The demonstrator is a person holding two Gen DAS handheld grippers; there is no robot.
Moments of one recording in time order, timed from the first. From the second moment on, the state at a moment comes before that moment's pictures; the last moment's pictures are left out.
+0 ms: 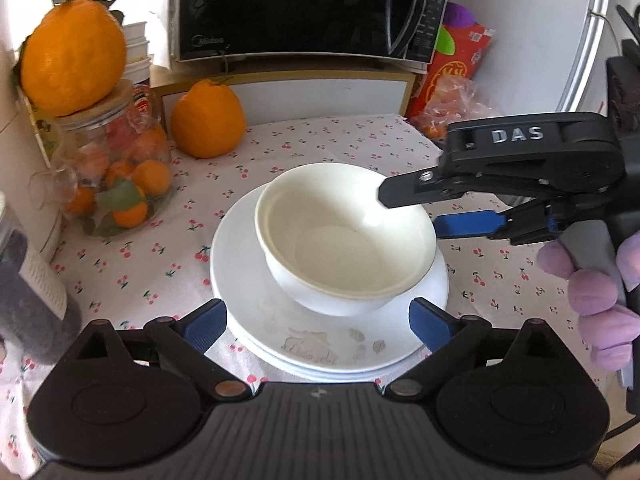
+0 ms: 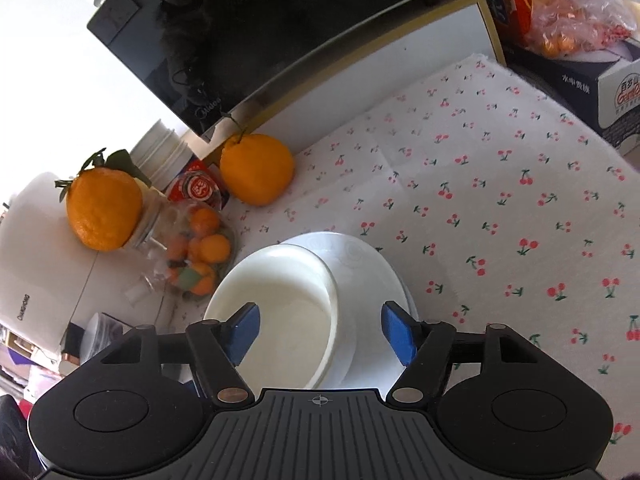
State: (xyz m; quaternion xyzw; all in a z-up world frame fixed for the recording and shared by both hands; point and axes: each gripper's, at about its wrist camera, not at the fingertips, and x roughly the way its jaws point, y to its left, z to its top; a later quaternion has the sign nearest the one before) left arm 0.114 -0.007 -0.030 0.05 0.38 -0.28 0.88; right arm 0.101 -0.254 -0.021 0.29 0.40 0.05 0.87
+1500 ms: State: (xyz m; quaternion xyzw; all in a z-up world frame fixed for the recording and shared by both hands) left arm 0.061 0.004 -0.010 0.03 0.43 -0.04 0.90; right arm 0.020 -0.240 -0.001 0.07 0.46 0.02 0.88
